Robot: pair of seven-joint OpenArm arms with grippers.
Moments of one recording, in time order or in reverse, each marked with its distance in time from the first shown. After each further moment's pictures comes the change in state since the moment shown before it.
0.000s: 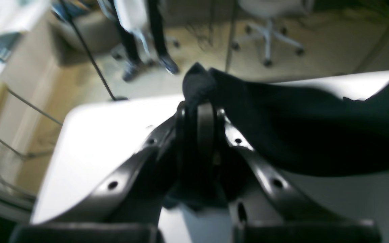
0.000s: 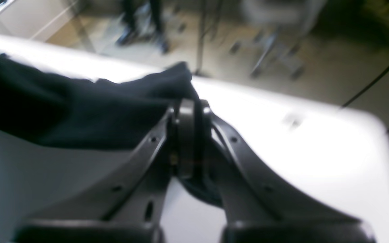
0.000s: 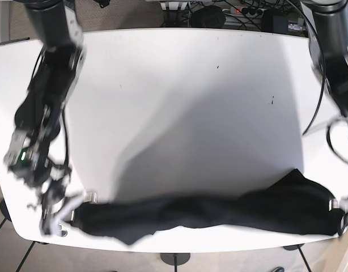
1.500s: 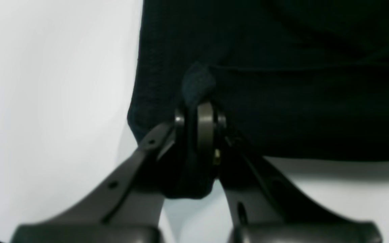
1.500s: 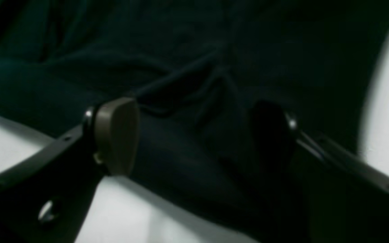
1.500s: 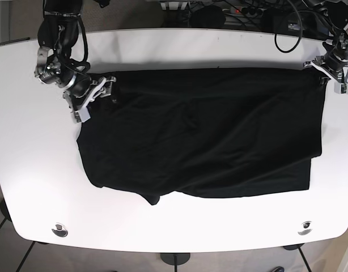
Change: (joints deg) left arm 47.8 15.1 -23.8 10.0 10.6 -7.1 -1.1; right arm -34.6 -0.7 -0.3 -4.4 11.4 9.1 2.7
